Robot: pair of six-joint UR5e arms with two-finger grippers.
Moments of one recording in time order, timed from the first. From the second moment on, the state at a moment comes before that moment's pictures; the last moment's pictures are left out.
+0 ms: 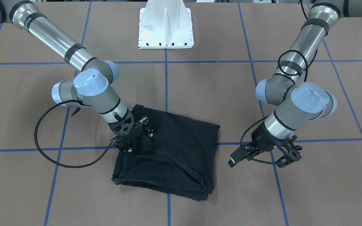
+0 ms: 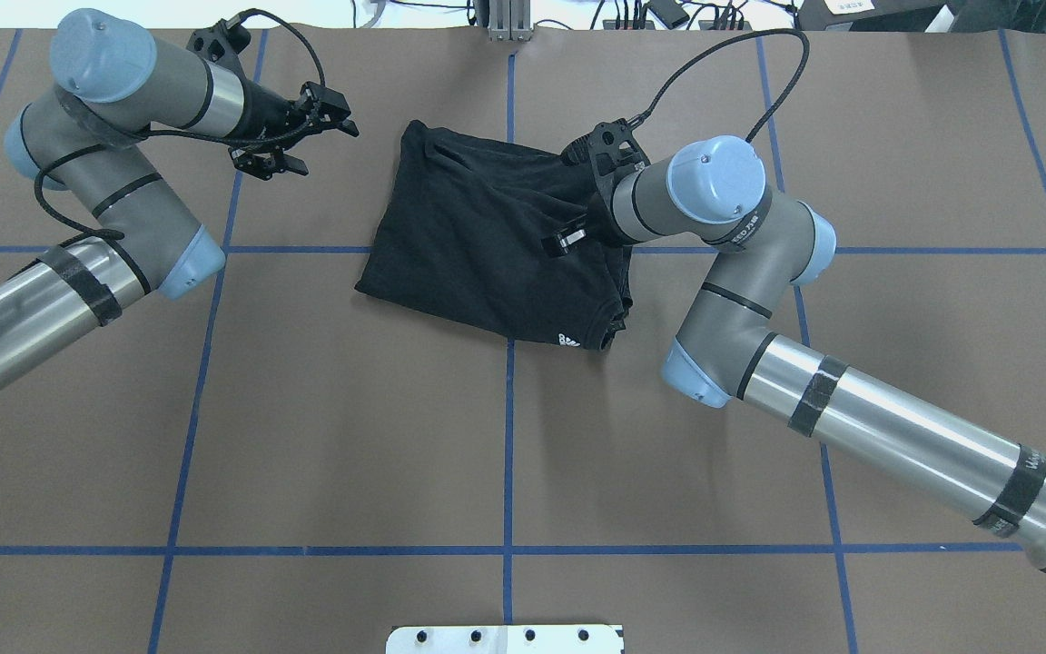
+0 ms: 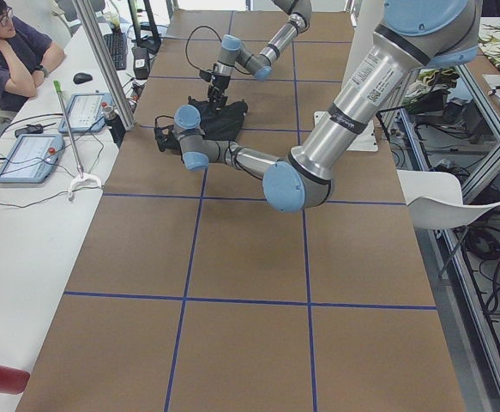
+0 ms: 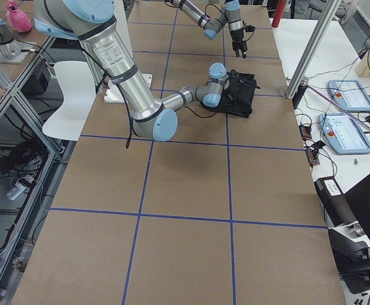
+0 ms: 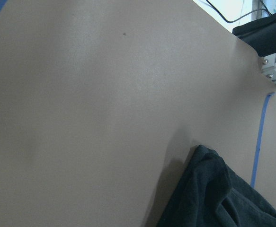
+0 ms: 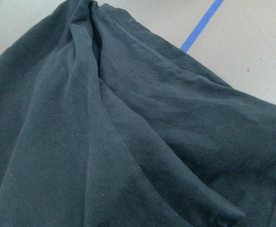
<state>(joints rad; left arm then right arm) -0.91 -2.24 -1.11 -2.56 -2.10 -1.58 0.66 -0.87 1.21 -0.73 1.86 0.69</state>
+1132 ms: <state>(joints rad) -0.91 -2.24 -1.11 -2.56 -2.09 -1.58 0.67 -0.88 1.19 -0.73 1.85 0.69</state>
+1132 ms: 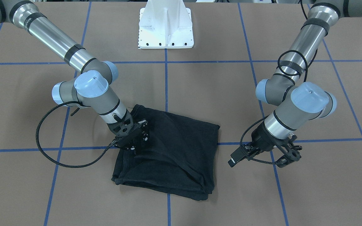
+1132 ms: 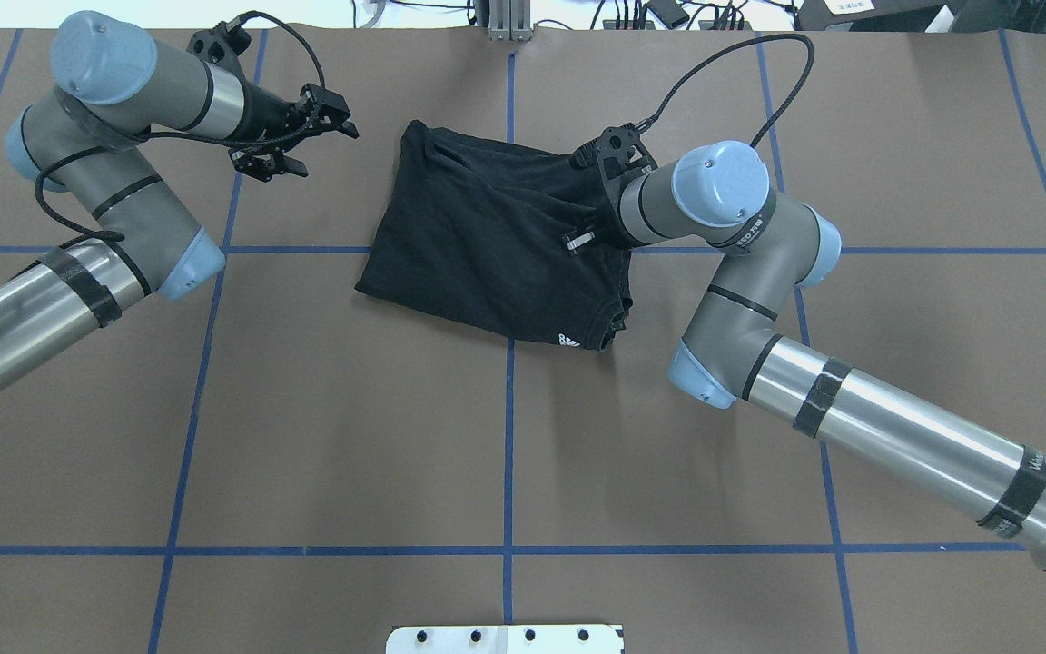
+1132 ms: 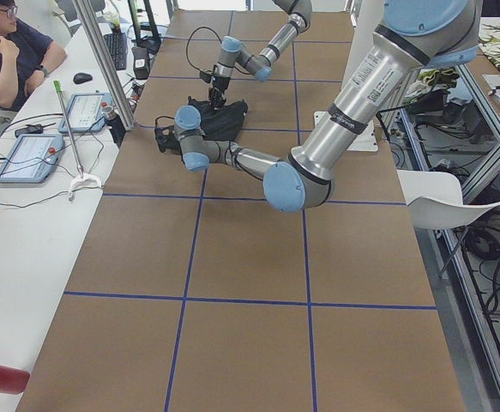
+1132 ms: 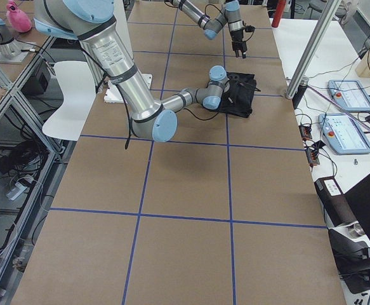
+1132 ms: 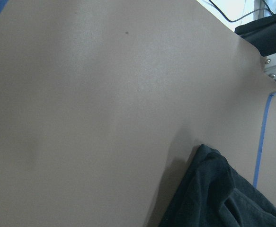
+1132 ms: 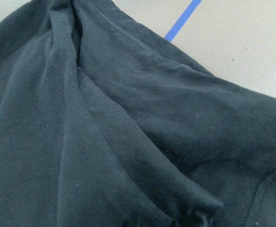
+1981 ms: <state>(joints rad) -0.91 -2.24 -1.10 -2.56 -2.10 -1.58 0.67 -0.88 1.20 -0.73 1.85 0.70</state>
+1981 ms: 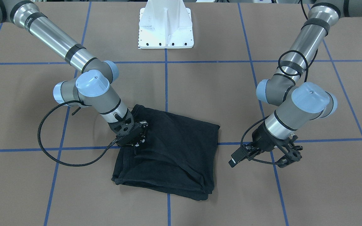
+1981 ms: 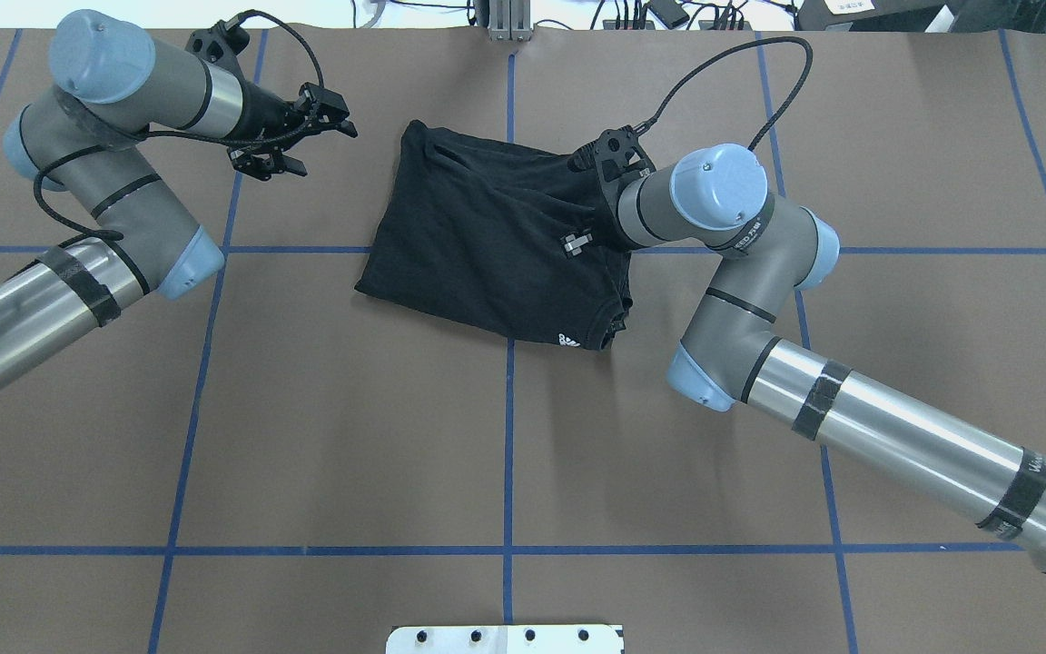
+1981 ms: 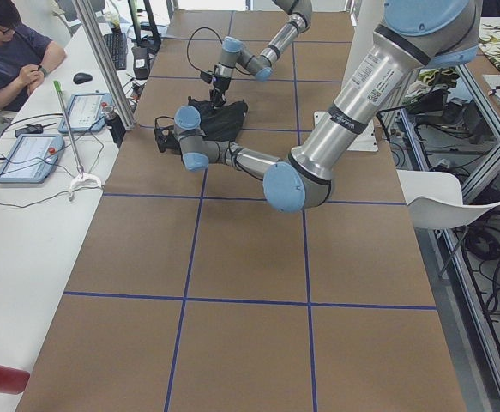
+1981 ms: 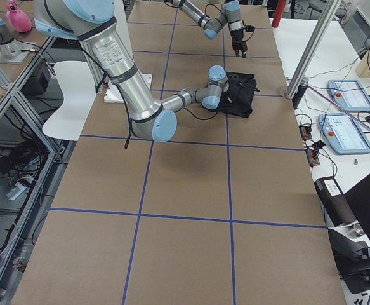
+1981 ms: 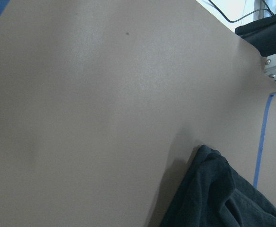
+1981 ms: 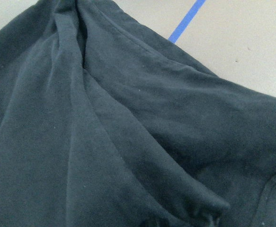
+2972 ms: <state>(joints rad) -0.91 -2.24 -1.10 -2.56 -2.10 -1.58 0.70 -0.88 1.23 -0.76 1.88 0.70</state>
